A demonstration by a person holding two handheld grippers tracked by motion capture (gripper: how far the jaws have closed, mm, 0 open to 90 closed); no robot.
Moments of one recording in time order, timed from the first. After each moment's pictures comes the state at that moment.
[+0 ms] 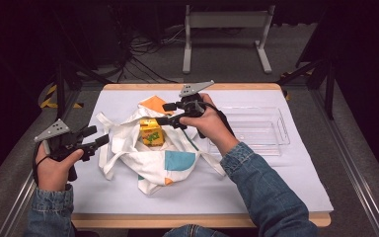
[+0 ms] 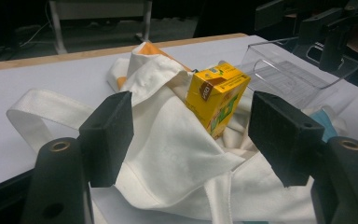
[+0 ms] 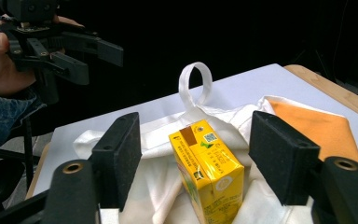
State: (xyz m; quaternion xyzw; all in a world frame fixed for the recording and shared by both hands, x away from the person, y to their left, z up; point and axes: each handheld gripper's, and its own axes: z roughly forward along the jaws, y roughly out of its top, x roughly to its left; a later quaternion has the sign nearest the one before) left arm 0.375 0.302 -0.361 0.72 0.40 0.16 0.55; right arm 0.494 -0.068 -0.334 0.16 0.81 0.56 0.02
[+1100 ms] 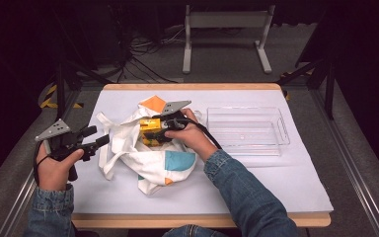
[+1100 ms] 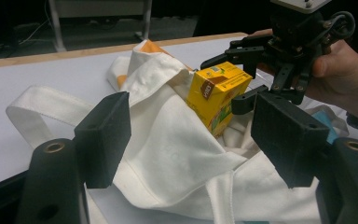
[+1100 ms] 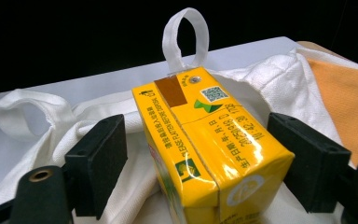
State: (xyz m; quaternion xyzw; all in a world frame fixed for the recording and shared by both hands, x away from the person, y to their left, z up) left arm 0.377 0.302 -0.363 0.72 0.41 0.15 0.54; right arm 0.506 -0.019 -0.410 0.14 0.83 0.54 0.06
